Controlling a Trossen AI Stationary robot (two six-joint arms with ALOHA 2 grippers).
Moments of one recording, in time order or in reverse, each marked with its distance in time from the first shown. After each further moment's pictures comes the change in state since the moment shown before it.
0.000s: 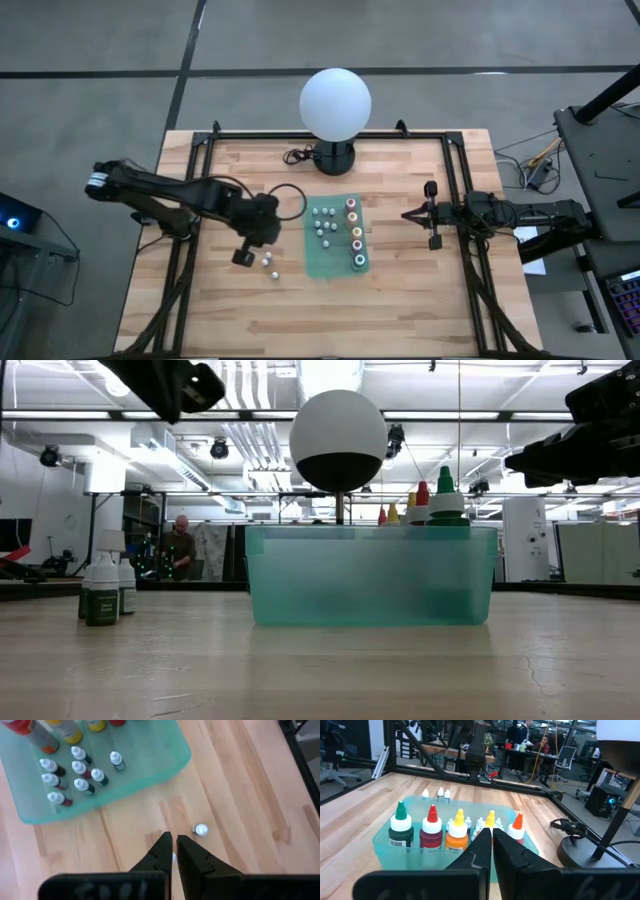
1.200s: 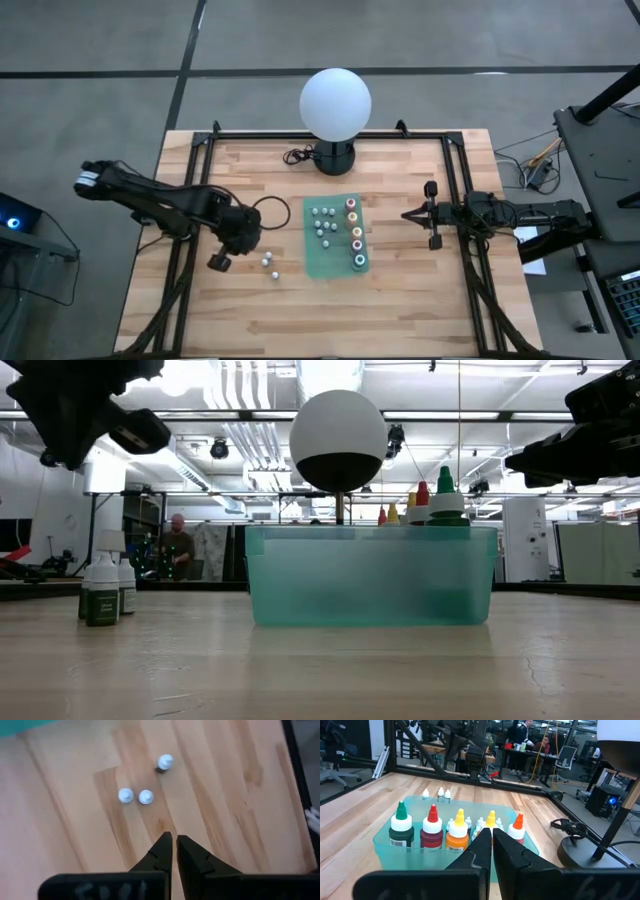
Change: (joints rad) left arm -0.023 -0.132 -0.243 -0.061 0.149 -0.033; right arm 0.000 0.000 0.000 0.000 0.001 0.001
